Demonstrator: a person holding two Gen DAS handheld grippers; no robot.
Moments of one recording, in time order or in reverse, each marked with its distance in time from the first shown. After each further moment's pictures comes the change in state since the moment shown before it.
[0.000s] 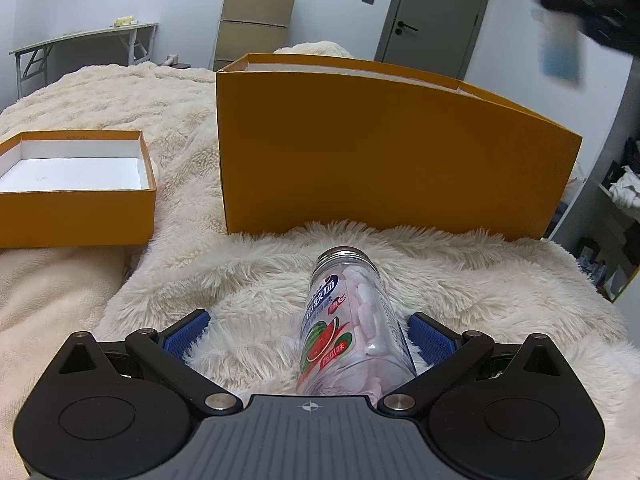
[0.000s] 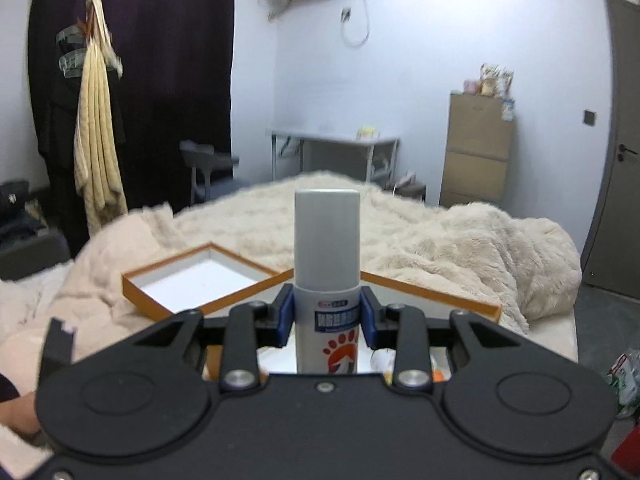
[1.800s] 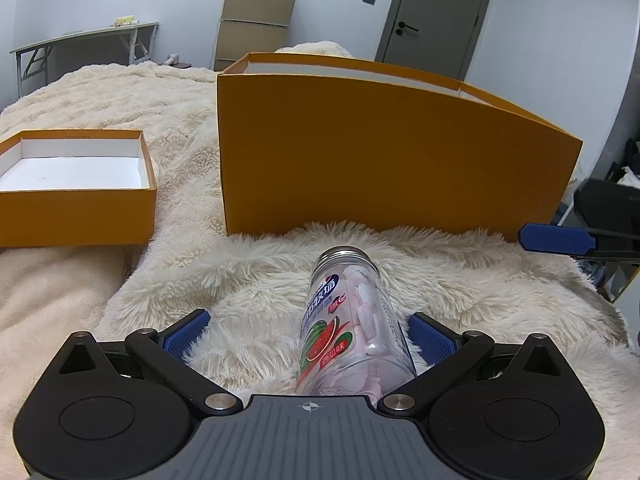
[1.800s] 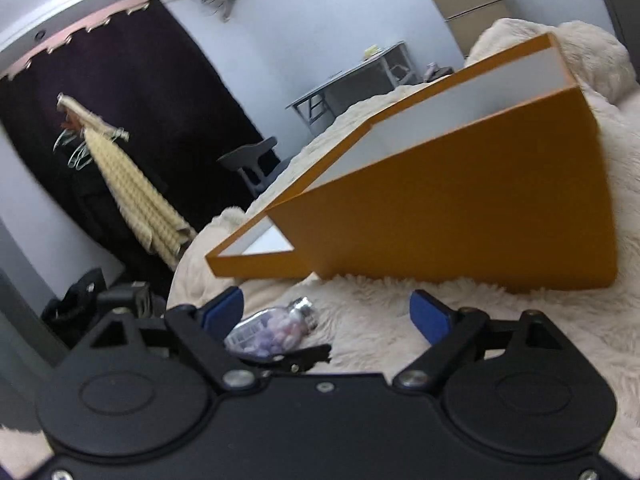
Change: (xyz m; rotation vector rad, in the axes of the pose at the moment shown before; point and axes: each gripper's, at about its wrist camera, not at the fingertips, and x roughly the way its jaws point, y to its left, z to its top) left arm -0.005 -0.003 -0.003 0.001 -0.002 0.002; right arm -0.001 0.017 -0.163 0.546 0.007 0.294
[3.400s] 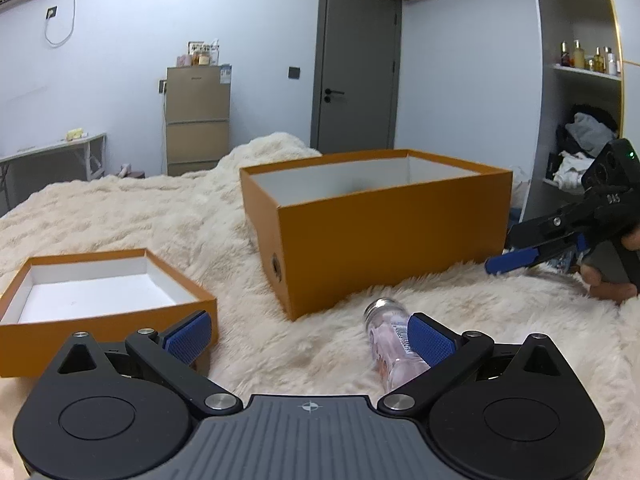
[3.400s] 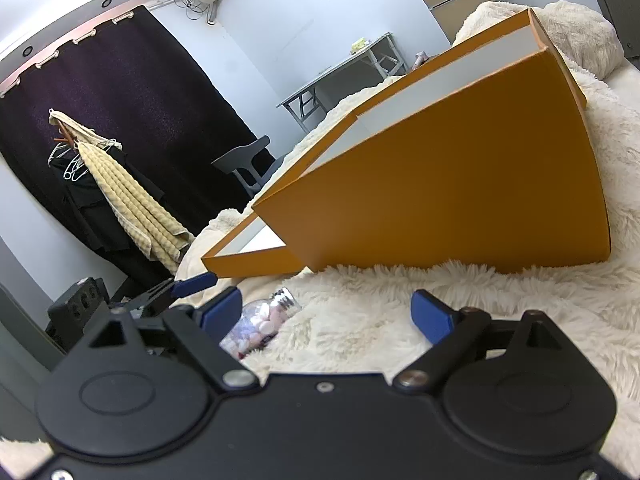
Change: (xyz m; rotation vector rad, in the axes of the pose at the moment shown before) left arm -0.082 0.065 0.002 0.248 -0.235 -0.107; right arm 0.005 -0.006 -0.019 0.047 0.024 0.008
